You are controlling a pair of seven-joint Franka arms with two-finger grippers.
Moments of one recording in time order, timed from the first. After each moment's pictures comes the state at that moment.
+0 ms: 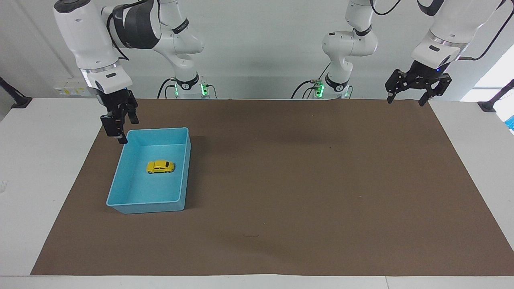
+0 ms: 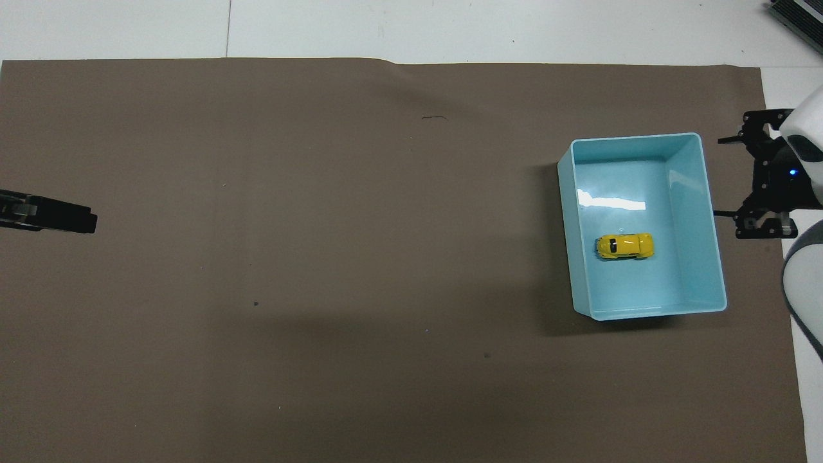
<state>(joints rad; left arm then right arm) -0.09 -0.07 0.01 -1.59 -0.01 1.57 0.10 -0.05 -0.05 0.01 -1.79 0.03 1.97 -1.54</state>
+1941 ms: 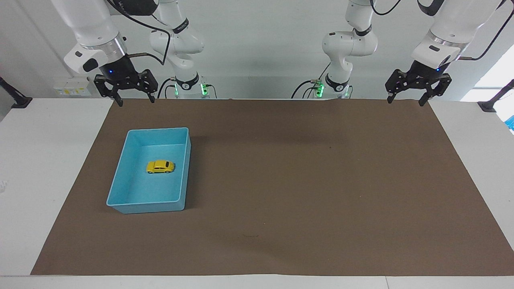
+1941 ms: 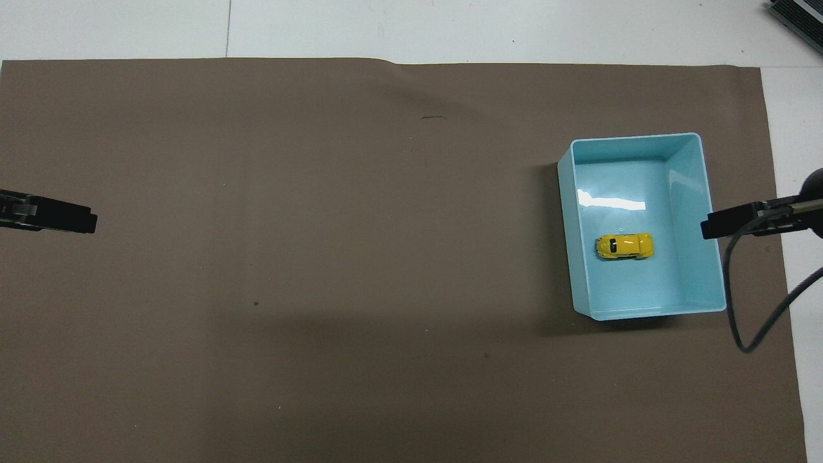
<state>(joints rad) -0.09 -0.07 0.01 -1.59 -0.01 1.57 0.10 -0.05 -0.05 0.04 -1.59 0.03 1.55 -0.05</state>
